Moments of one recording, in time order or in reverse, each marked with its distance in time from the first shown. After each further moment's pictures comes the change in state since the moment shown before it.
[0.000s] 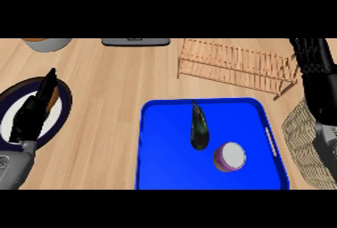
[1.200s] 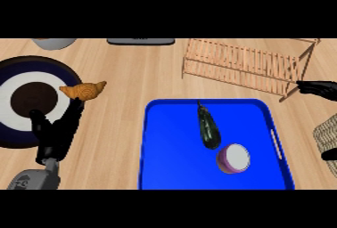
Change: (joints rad) left arm 0.127 -0.192 0.037 -0.013 0.238 -0.072 0.255; right arm 0.123 -0.362 -0.023 0.251 -0.069 0.750 -0.119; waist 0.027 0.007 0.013
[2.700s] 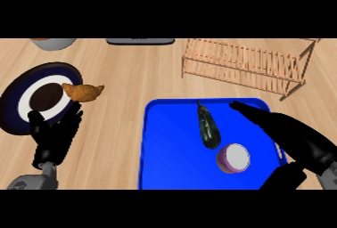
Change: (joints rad) left arm 0.039 -0.022 0.031 -0.062 -0.033 -0.030 0.081; right arm -0.085 0.173 0.317 -0.615 0.311 -0.191 1.012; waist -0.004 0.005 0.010
